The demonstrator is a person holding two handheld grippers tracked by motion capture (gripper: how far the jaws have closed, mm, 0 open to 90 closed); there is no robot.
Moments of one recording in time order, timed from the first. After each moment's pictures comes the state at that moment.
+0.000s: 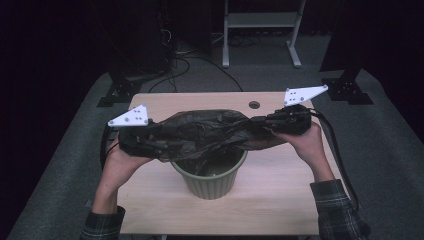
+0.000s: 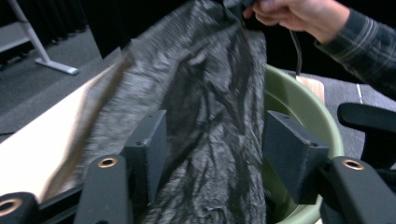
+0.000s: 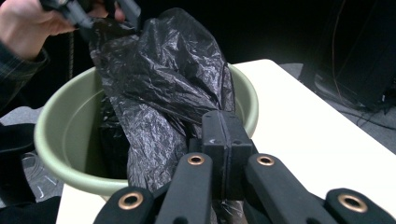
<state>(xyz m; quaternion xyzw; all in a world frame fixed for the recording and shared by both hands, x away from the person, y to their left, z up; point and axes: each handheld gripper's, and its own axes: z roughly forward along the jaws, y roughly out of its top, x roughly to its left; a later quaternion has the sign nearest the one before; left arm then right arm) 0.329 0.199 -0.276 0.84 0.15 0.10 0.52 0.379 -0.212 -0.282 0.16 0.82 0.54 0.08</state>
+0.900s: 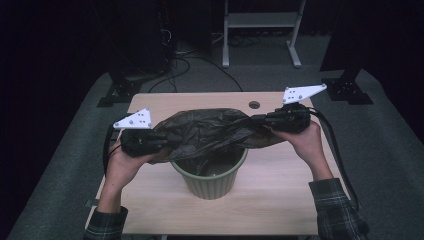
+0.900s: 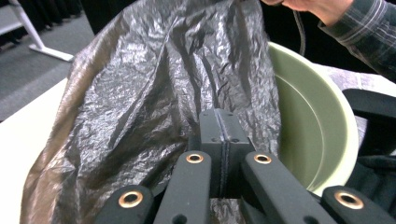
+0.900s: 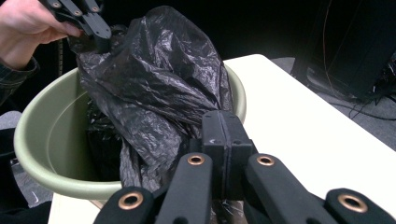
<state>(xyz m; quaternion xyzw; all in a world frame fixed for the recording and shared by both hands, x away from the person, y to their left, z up) 0.333 0.206 -0.281 0.84 0.16 0.10 0.50 0.384 -0.212 -0.284 0.18 0.82 0.54 0.08</state>
